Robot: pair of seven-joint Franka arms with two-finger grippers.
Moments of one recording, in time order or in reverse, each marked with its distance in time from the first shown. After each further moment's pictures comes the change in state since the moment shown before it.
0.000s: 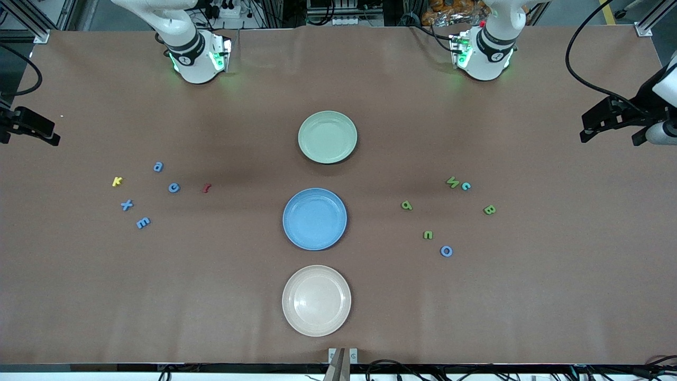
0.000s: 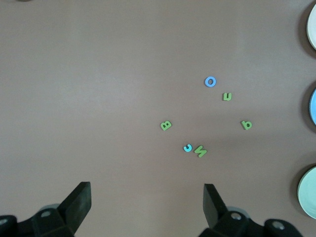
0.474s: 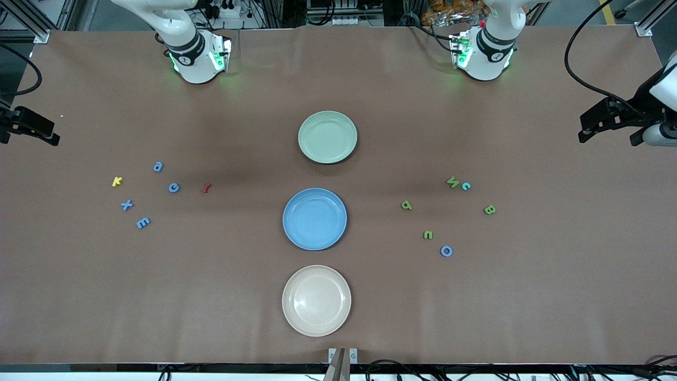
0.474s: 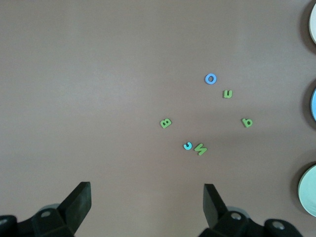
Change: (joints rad) left arm -0.001 0.003 0.000 -0.008 0.000 -0.003 0.000; right arm 0.000 0.000 0.000 0.001 0.000 0.000 0.000
